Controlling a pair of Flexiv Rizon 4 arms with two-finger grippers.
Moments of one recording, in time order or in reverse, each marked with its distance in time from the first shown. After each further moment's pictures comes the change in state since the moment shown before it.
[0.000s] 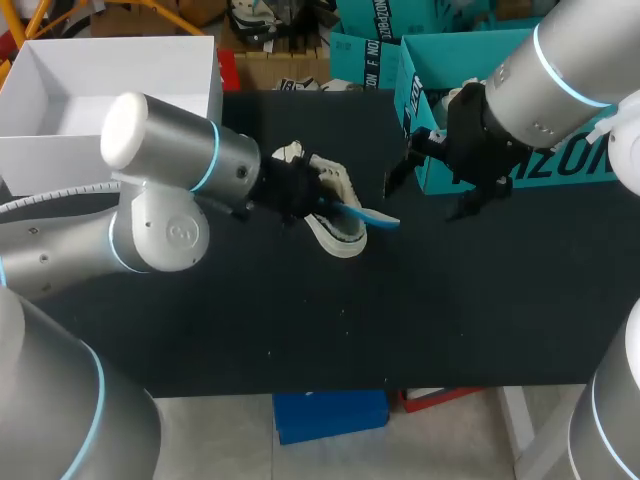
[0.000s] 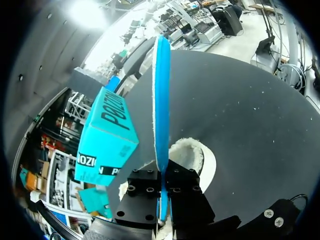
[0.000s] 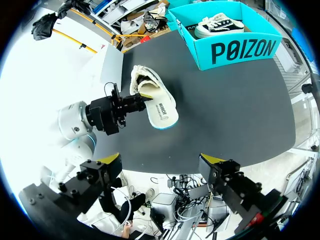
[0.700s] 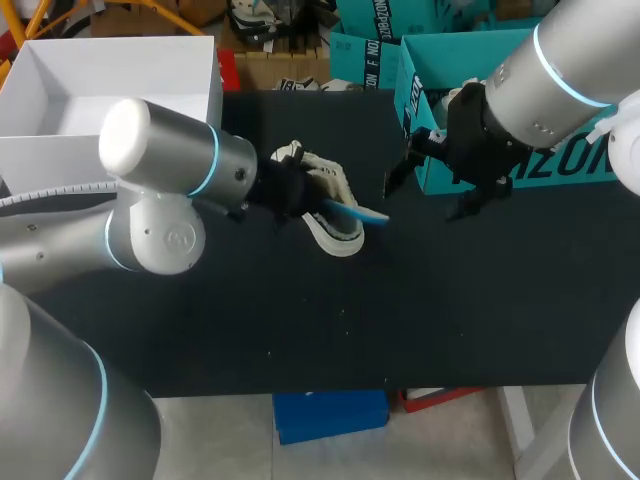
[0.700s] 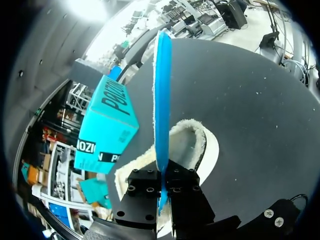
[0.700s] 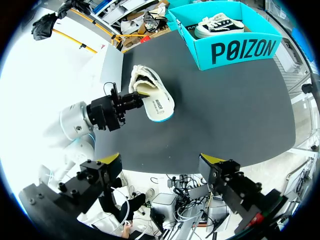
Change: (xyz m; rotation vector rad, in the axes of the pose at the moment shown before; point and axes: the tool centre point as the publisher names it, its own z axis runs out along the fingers) left arm 0.002 0.028 -0.002 -0.087 -0.013 -0.016; right arm 0.000 0.000 0.000 0.000 0.000 0.000
